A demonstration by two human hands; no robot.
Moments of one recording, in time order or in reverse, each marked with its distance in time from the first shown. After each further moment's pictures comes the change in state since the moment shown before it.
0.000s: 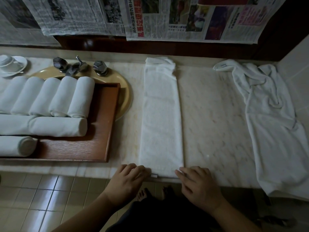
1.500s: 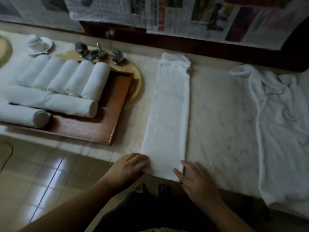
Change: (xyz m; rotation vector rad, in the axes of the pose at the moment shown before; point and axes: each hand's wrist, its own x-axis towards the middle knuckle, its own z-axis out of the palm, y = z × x) left_hand 0.003 0.010 -0.002 -0.086 -0.067 -0.102; right_hand -0.008 0.016 0.006 -0.048 -0.111 -0.119
